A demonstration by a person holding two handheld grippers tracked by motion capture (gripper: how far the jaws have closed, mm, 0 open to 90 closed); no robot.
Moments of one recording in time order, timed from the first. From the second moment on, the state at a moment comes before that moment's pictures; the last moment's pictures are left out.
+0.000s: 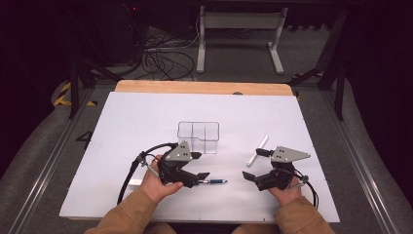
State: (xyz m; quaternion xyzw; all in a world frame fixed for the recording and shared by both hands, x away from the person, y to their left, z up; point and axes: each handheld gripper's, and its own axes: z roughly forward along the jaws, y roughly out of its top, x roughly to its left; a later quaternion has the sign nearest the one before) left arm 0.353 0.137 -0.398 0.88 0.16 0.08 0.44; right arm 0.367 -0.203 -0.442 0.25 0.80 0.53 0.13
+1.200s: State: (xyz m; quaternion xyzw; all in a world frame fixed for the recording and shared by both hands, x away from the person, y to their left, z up) left arm 0.369 0.100 -0.429 0.95 0.11 0.06 0.28; right arm 0.368 -0.206 -0.441 0.25 0.80 0.53 0.12
